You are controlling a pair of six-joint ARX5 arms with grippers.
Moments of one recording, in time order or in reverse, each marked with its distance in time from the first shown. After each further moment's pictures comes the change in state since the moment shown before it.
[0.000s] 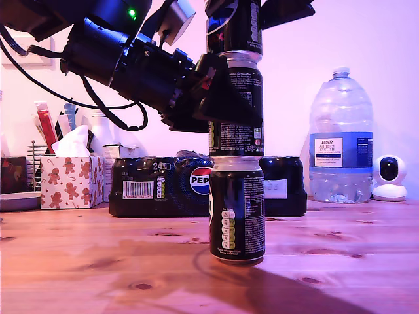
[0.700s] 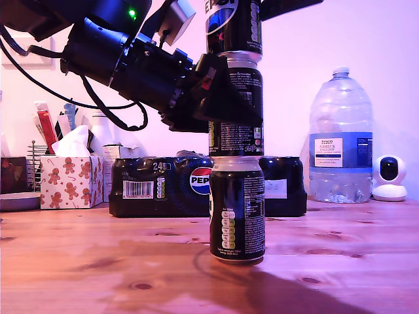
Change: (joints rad) left arm 0.000 -0.001 0.000 0.000 -0.024 0.000; right arm 0.001 -0.077 0.002 -0.055 0.023 0.000
